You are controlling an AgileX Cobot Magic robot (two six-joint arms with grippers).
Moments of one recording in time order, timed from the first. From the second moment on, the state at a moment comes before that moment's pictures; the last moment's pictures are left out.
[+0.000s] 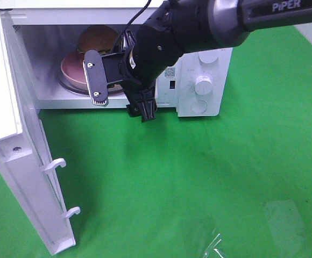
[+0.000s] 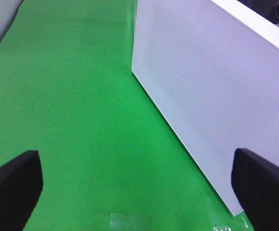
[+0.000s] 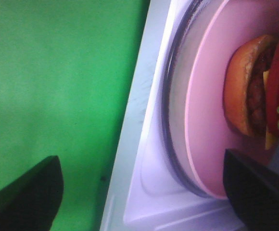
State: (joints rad) left arm 0.01 0.00 -0.52 -0.10 1.08 0.03; right arm 0.72 2.14 -1.57 -0.42 0.37 -0.92
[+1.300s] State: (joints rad) left arm 0.01 0.00 -0.52 -0.10 1.08 0.03; right arm 0.68 2.42 -1.91 -0.25 0.42 -1.00
